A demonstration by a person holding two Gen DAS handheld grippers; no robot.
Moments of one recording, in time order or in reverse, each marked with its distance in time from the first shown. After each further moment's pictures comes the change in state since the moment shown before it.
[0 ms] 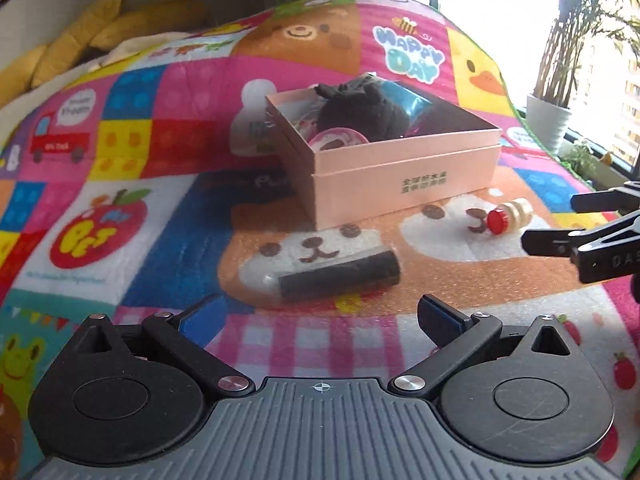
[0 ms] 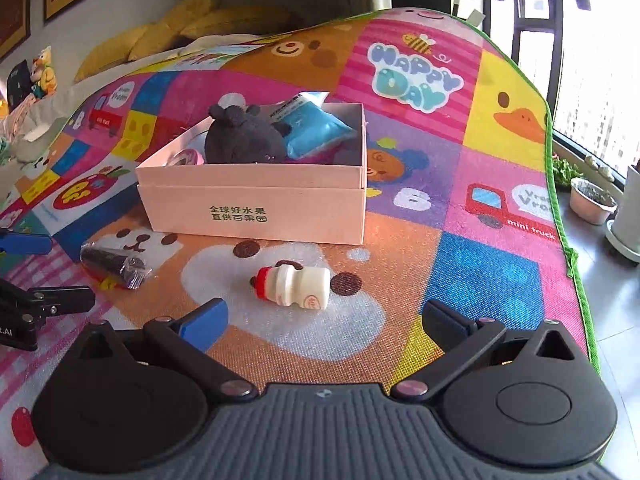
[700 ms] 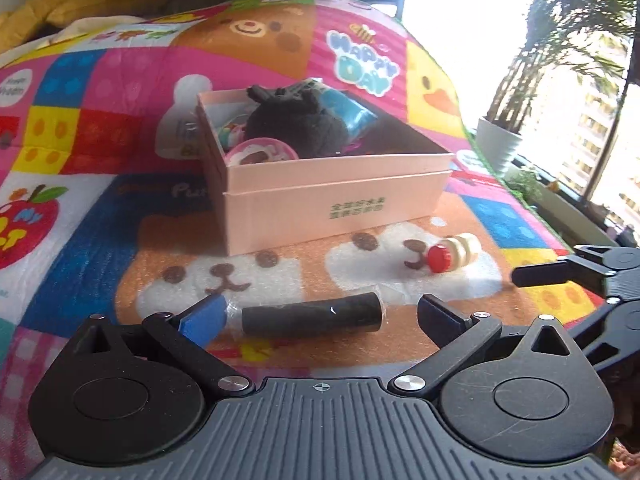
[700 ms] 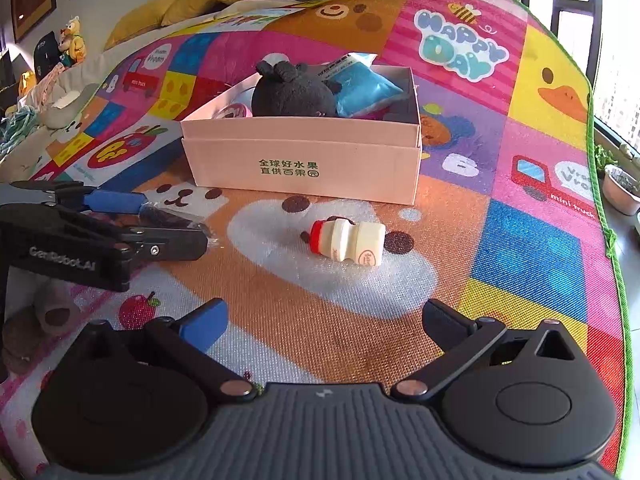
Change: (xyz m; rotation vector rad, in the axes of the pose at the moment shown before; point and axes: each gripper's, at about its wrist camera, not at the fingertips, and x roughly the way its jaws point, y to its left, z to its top) left arm 0.028 -0.014 0.014 -0.054 -0.027 -0.214; right arm 0.003 0.014 -0.008 -0.040 0.119 0.108
